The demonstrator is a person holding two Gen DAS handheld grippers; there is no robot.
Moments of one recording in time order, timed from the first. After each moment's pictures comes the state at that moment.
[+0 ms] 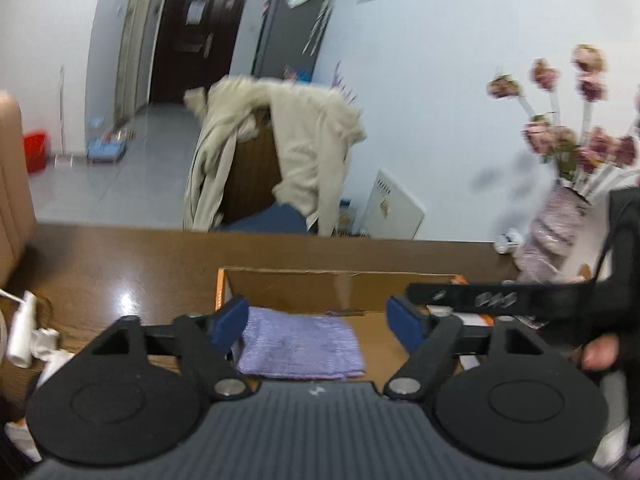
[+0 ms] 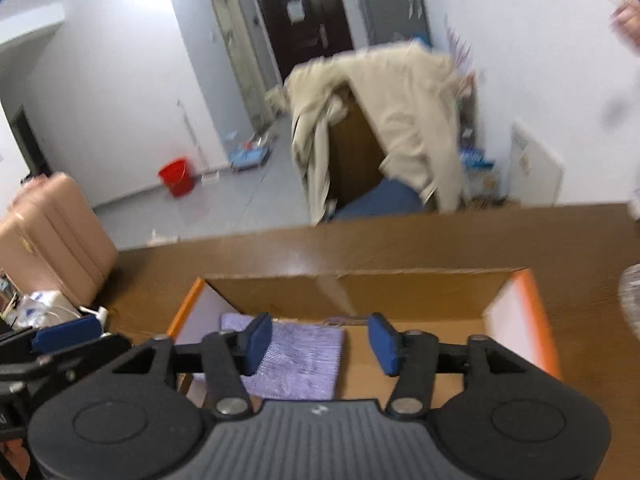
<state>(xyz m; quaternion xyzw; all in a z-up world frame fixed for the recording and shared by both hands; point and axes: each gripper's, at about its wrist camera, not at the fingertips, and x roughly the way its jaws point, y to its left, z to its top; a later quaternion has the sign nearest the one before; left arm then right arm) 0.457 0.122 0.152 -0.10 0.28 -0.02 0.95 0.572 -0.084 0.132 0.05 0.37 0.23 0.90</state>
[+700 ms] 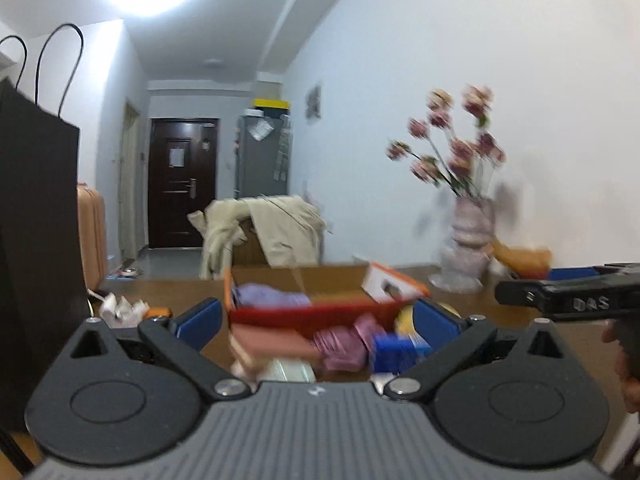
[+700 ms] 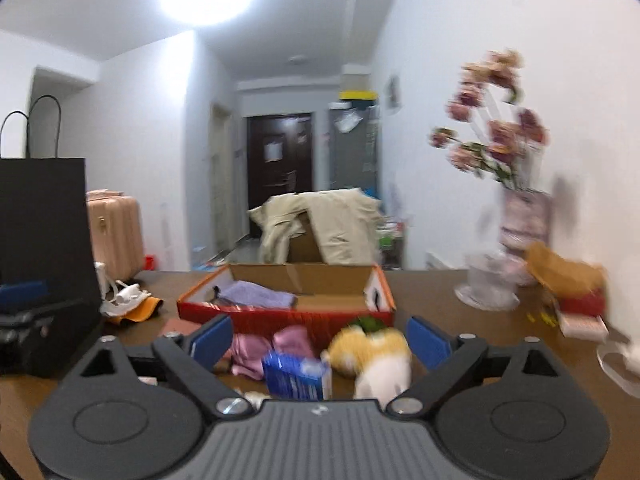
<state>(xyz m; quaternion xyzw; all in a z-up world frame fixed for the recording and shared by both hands) 0.110 0.024 0.082 0.00 0.08 -0.03 1.00 0.170 -0.204 0.092 0.01 0.13 0.14 0.98</state>
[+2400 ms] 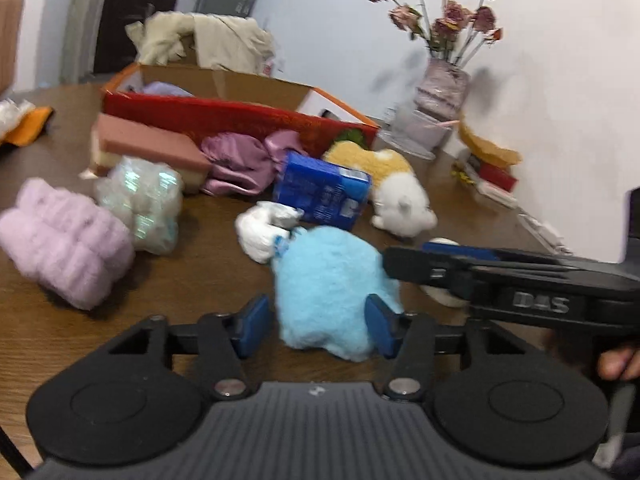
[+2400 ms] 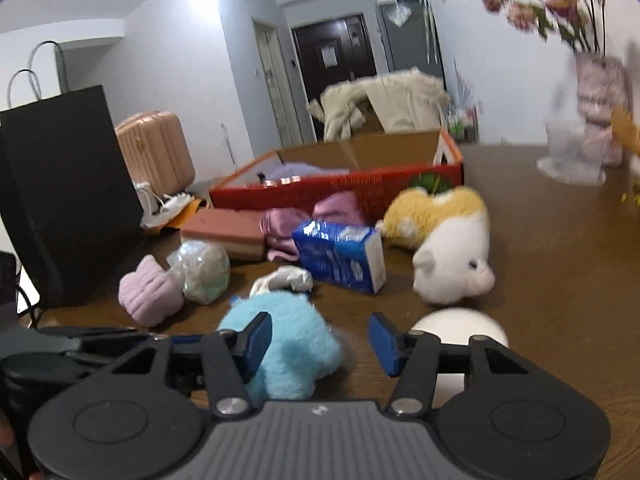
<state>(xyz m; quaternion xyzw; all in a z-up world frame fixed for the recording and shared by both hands) 0.215 -0.010 -0.005 -0.12 0.32 -0.14 0.93 0.246 -0.213 0.022 0.05 0.30 0.27 0.91</state>
